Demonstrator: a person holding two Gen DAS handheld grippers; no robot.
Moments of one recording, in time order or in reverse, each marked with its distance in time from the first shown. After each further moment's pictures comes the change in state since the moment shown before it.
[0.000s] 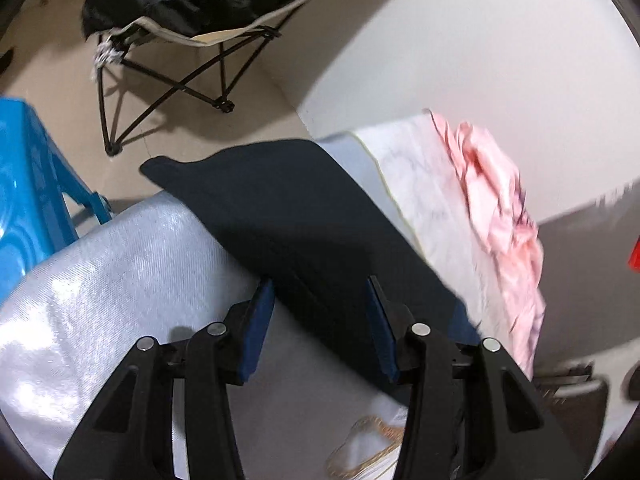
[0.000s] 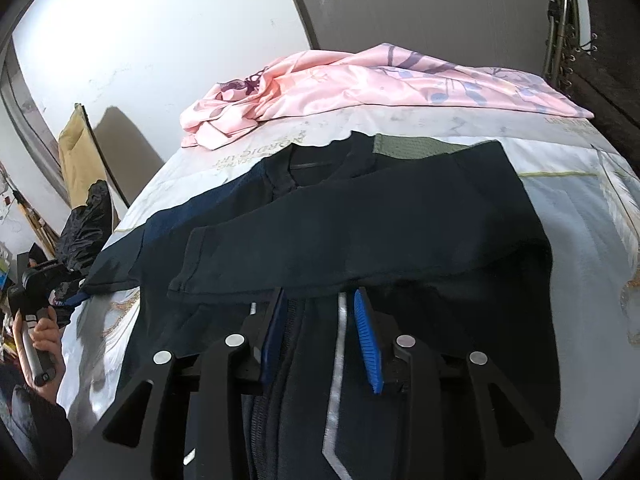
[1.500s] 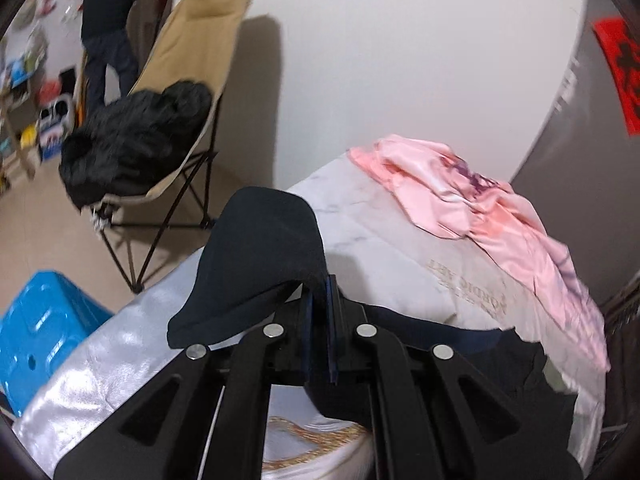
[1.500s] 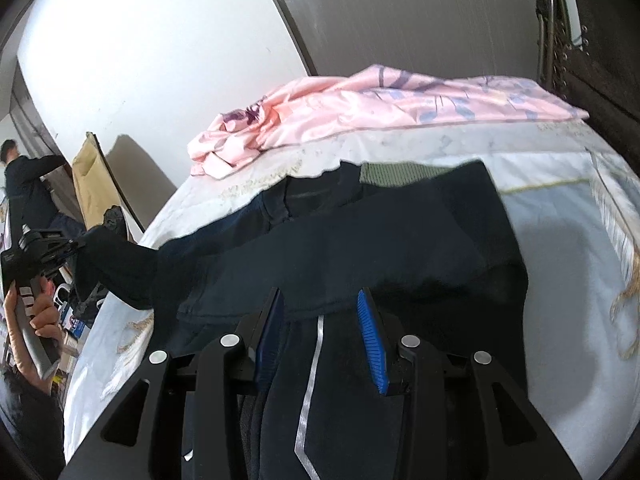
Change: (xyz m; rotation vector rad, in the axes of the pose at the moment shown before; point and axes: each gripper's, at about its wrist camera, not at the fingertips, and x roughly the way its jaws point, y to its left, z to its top) left arm -0.056 -0.176 -0.066 0.508 -0.282 0.188; right arm -0.025 -0.029 0.011 0.037 -0.083 0.072
